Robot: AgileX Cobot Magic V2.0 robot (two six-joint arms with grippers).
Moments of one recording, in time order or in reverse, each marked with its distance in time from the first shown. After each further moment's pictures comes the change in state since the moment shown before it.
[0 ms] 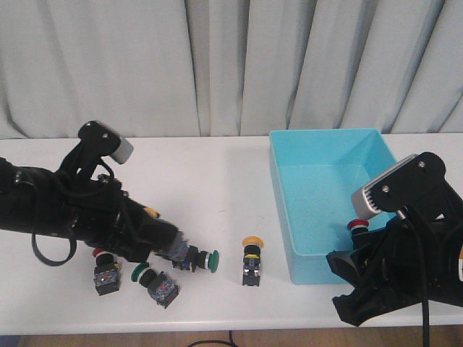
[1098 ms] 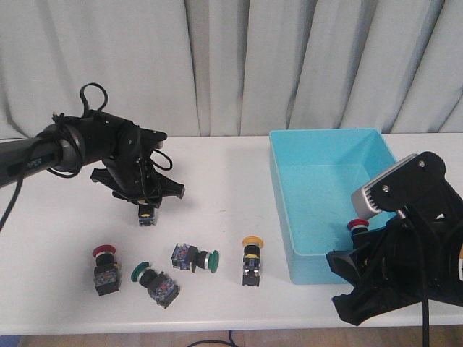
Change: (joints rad) left arm 0.000 0.793 -0.715 1.011 0.045 -1.126; right arm 0.000 0.000 0.000 0.000 -0.005 0.000
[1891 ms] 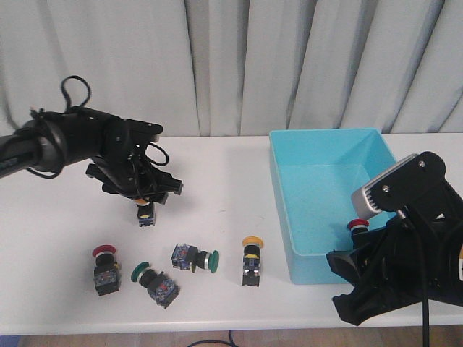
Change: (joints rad) left arm 0.000 -0.066 0.078 -0.025 -0.065 0.015; right arm 0.000 0.000 0.000 0.000 0.000 0.000
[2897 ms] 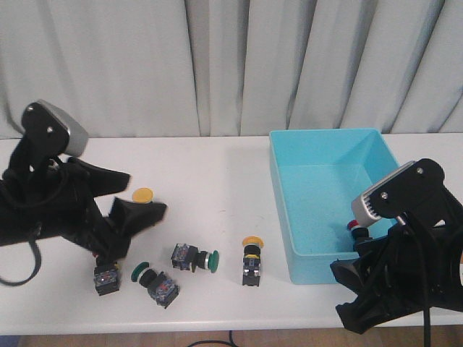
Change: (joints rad) left arm 0.000 -0.928 0.777 -1.065 -0.261 1.244; right arm 0.000 0.000 0.000 0.000 0.050 0.000
